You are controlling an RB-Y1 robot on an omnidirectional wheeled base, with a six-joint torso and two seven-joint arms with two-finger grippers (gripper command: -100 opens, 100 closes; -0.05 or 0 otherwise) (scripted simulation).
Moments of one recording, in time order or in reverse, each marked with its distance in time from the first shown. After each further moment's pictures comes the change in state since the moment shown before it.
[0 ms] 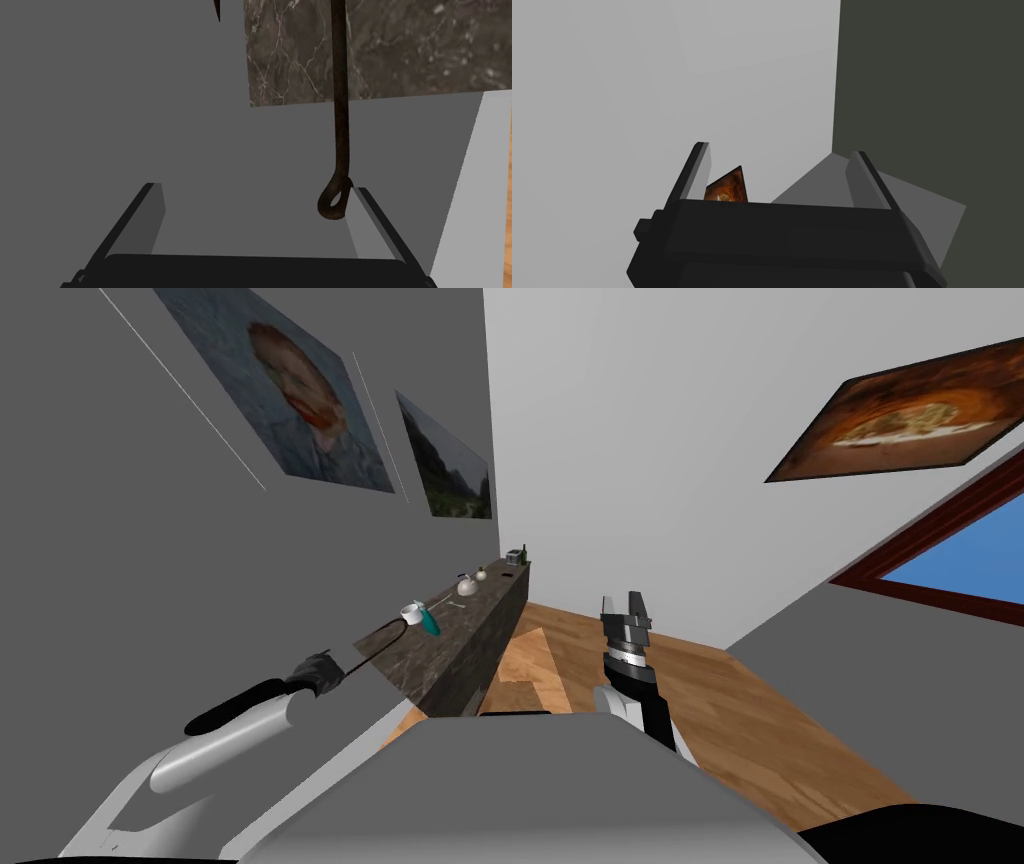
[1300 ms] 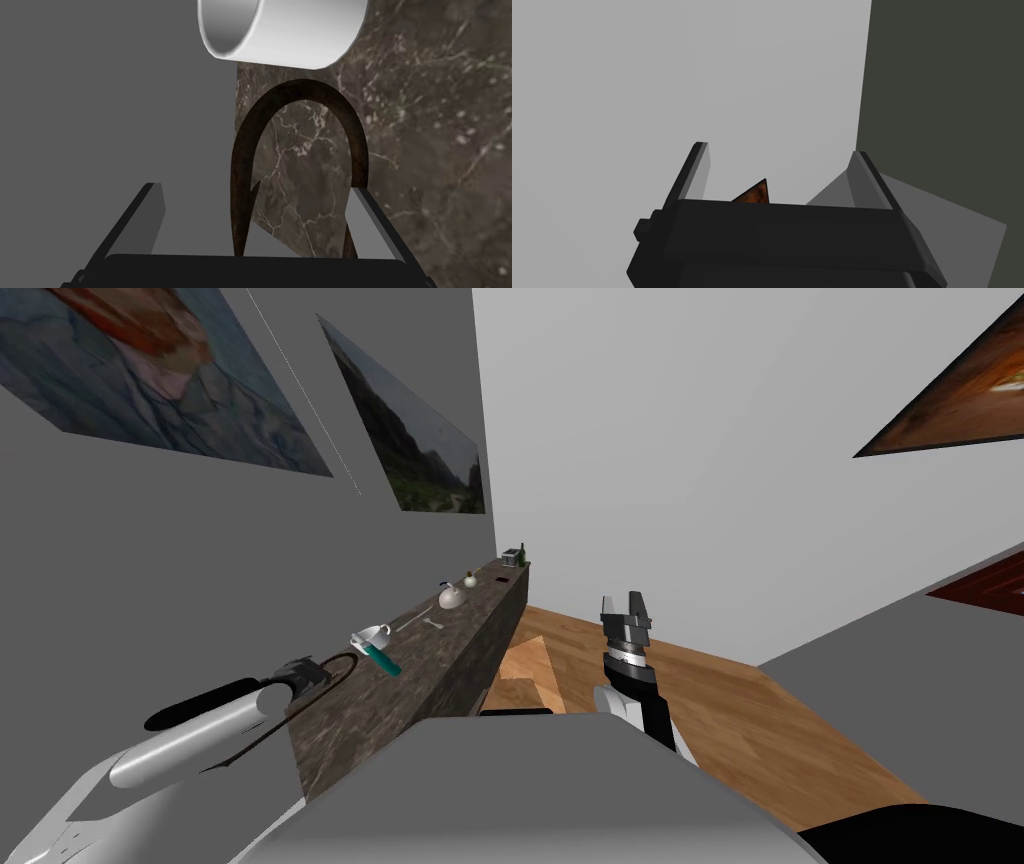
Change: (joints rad) left arm -0.079 0.136 0.060 0.225 0.114 0.059 0.073; right arm -0.001 0.000 0.000 0.000 0.000 0.000 0.000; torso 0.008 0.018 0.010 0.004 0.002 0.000
